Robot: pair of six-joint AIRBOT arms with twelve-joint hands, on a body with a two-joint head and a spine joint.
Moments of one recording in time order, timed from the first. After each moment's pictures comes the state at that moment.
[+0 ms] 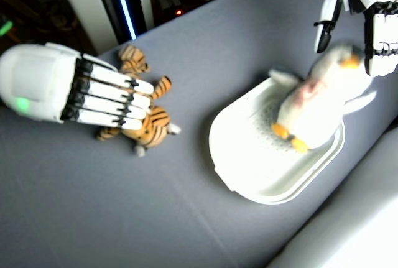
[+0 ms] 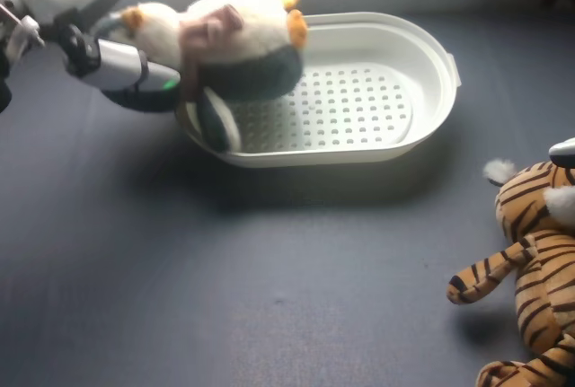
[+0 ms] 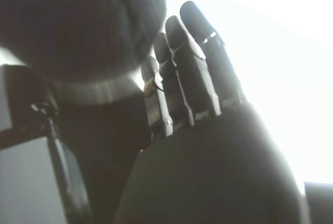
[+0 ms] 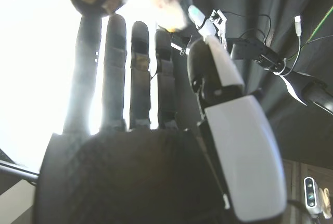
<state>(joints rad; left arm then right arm) 0.39 -1.05 1.33 -0.22 -0.57 1.12 -1.23 -0.82 1.10 0.00 1.35 -0.39</state>
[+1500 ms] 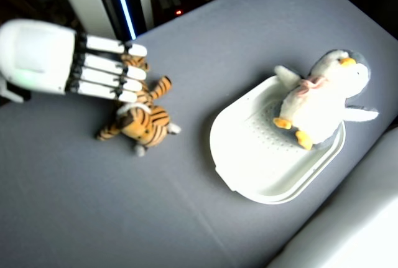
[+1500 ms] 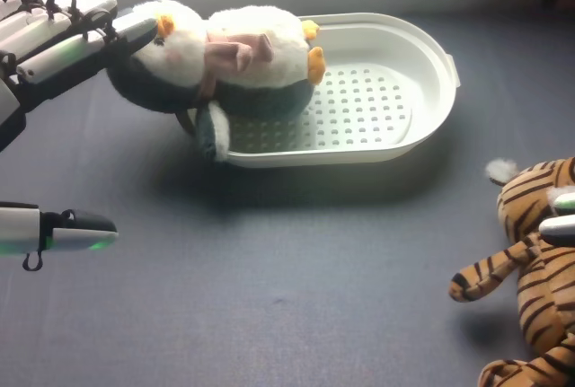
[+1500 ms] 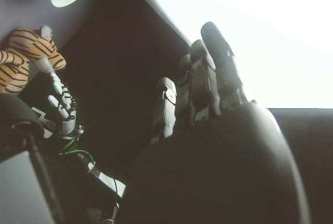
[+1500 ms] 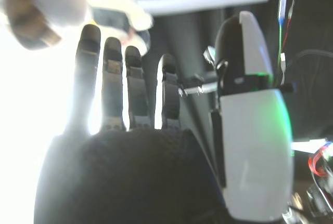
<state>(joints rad) 0.94 -0.66 0.88 -0.06 -1.23 0.88 -1.27 -0.71 1.02 -0.23 1.19 -0.36</state>
